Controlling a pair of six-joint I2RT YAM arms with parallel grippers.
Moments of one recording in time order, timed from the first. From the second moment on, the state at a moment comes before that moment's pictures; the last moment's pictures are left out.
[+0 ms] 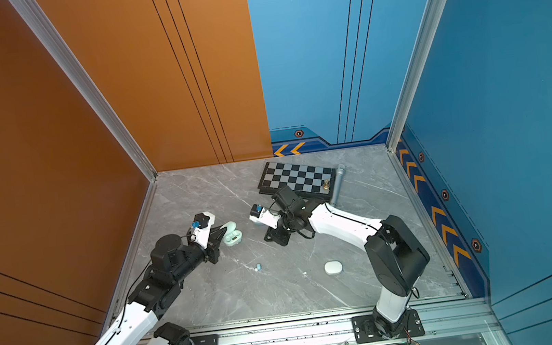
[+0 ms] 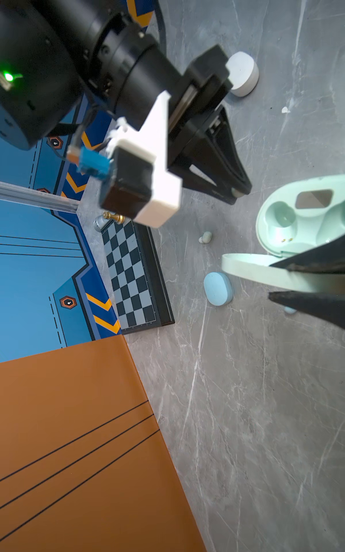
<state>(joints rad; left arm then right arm) -0.42 0.79 0.52 -0.03 0.18 0.07 0.65 1.69 1.22 -0.47 -0.46 -0.23</state>
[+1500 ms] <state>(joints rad) -0.60 1.23 0.73 0.44 0.24 0.04 0.50 1.49 1.21 -0.12 -0.82 0.70</state>
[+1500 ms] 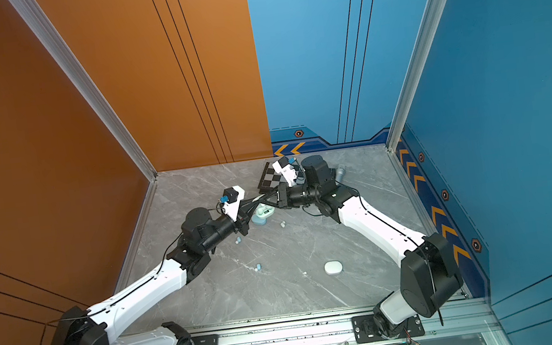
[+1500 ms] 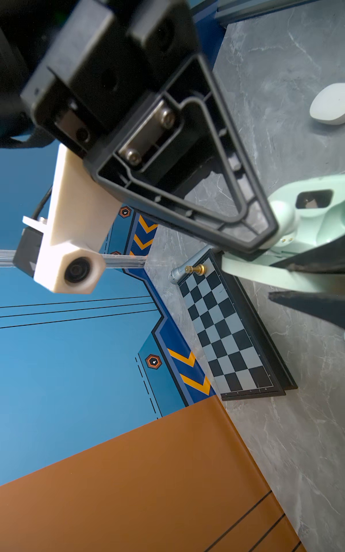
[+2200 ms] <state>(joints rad) -0.60 1.23 0.74 0.45 0.22 0.03 0.54 1.49 1.18 -0.10 -0.82 0.72</state>
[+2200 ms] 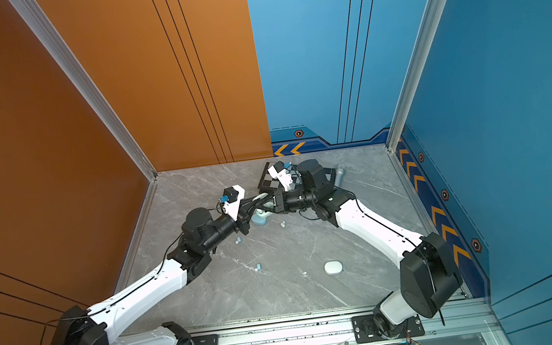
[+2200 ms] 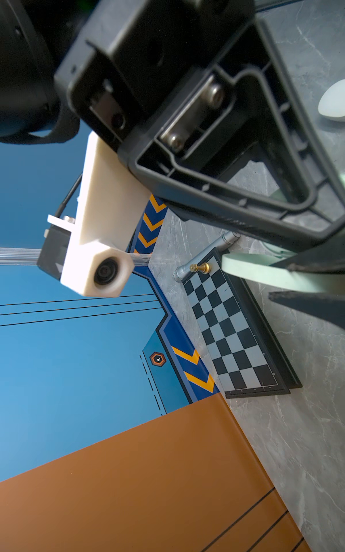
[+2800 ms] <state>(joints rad) -0.60 1.24 0.74 0.45 0.21 0.03 0.53 1.46 1.17 -0.10 -0.71 0.65</state>
